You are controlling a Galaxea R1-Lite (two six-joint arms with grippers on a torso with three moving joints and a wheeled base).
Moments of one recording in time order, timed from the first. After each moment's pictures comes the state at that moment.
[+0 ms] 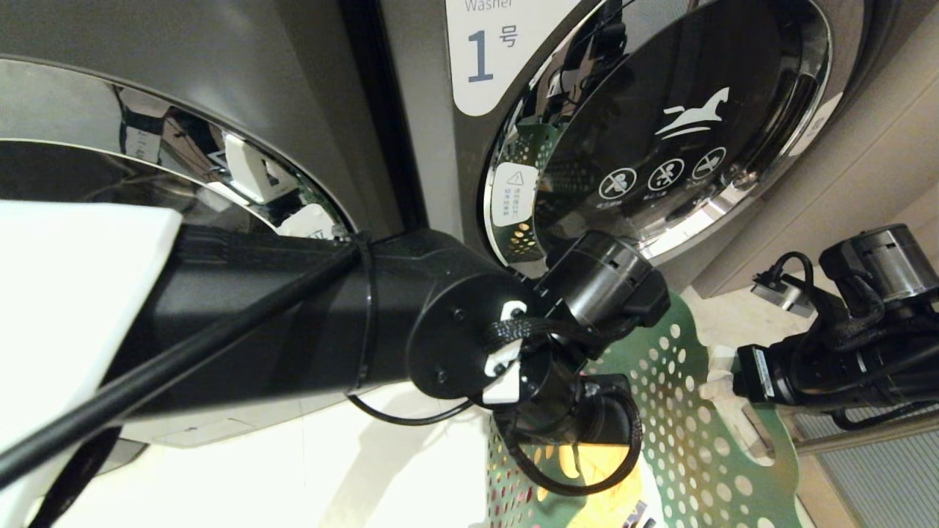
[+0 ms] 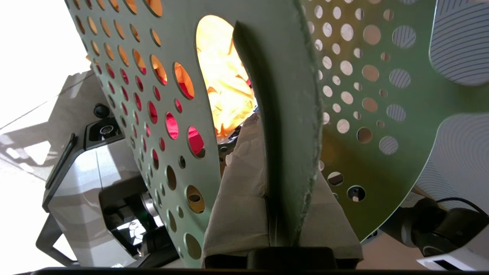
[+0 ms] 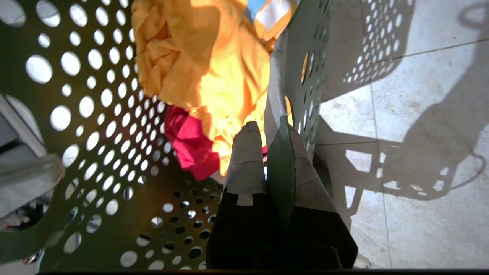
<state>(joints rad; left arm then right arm) -1.08 2.08 -1.75 0.63 0.09 -0.73 0.15 1.58 -0.94 0.28 0.33 0.26</state>
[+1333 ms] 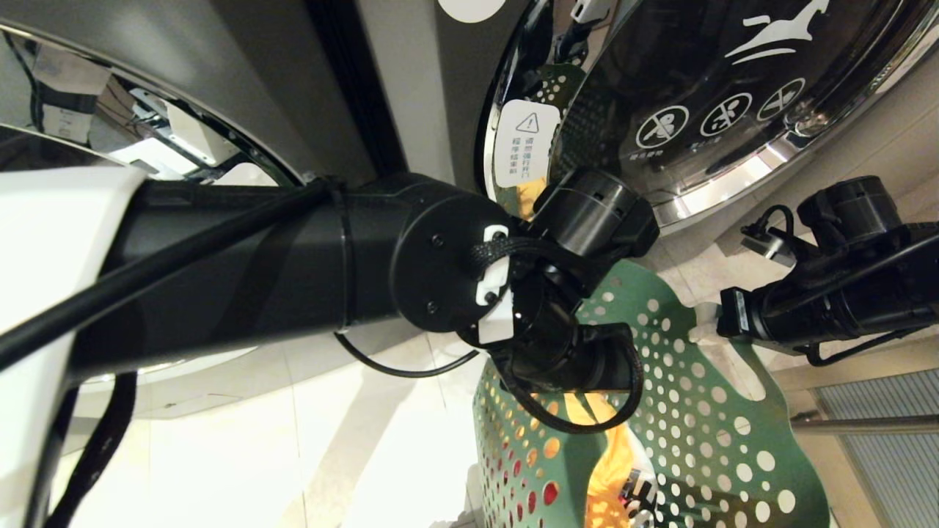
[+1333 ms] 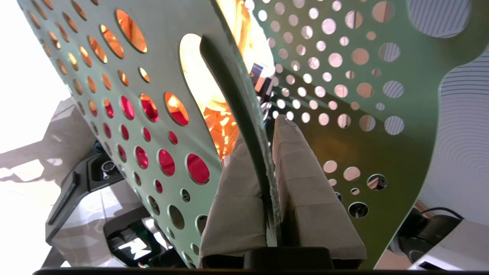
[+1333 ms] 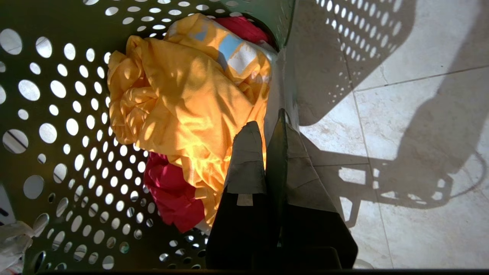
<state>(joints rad) -1.05 2.10 -1.92 0.69 0.10 -0.64 0.09 1.71 -1.21 0.33 0.33 0.25</state>
